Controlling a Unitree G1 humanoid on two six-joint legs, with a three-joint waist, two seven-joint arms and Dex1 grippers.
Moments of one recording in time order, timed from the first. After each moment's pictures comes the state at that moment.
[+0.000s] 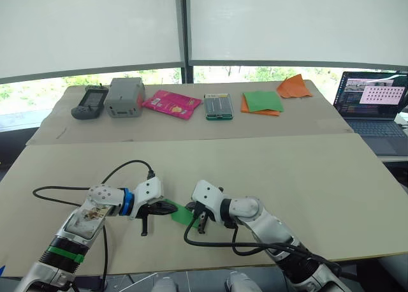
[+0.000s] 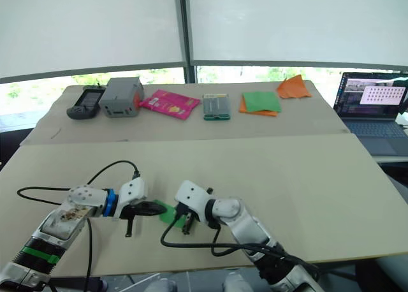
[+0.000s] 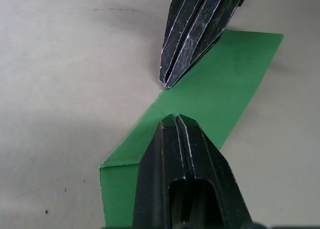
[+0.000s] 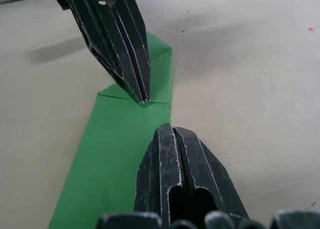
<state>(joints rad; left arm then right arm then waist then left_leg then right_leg) -0.26 0.73 -0.22 0.03 -0.18 0.22 -1.21 -0.35 -0.24 0.55 -0.18 -0.05 0.59 0.68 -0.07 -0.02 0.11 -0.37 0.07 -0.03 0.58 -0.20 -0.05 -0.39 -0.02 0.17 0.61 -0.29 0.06</state>
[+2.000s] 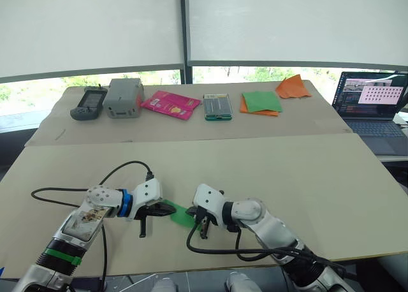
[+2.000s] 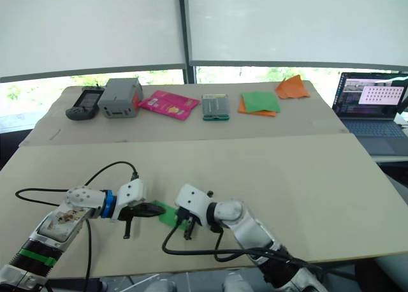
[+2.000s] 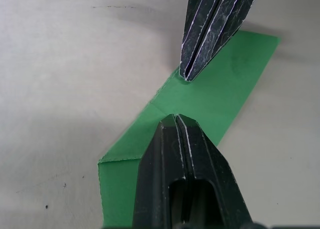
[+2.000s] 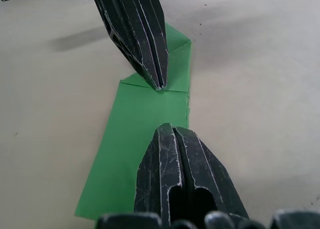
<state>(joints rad) -0.24 0.75 -0.22 0.01 -0.18 0.22 -1.21 -0.33 -0.30 0.58 -0.24 -0.03 0.65 0.72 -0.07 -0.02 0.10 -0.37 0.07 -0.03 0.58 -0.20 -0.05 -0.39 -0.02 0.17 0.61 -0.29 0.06</state>
